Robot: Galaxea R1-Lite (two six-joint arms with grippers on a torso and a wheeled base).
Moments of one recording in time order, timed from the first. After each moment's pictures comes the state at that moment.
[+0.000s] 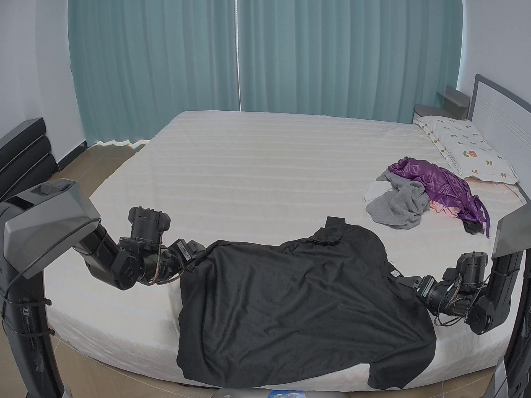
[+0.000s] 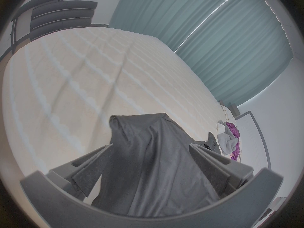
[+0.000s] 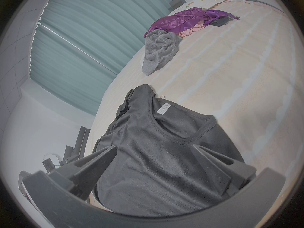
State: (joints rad) left arm -0.23 2.23 -0.93 -0.59 -0.03 -0.80; right arm -0.02 2.27 -0.24 -1.39 0.30 0.71
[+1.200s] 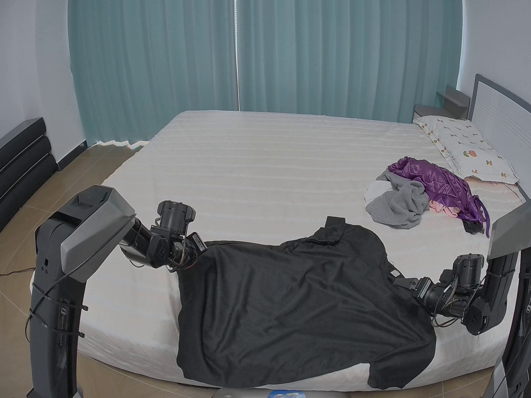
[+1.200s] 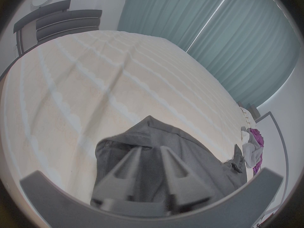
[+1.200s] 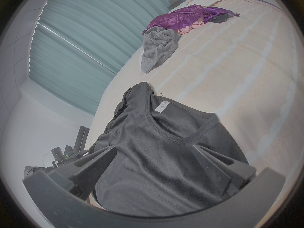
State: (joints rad) left arm -0.24 2.50 -1.41 -0.31 0.12 -0.77; right arm -0.01 2.31 -0.26 -1.41 0.30 0.71
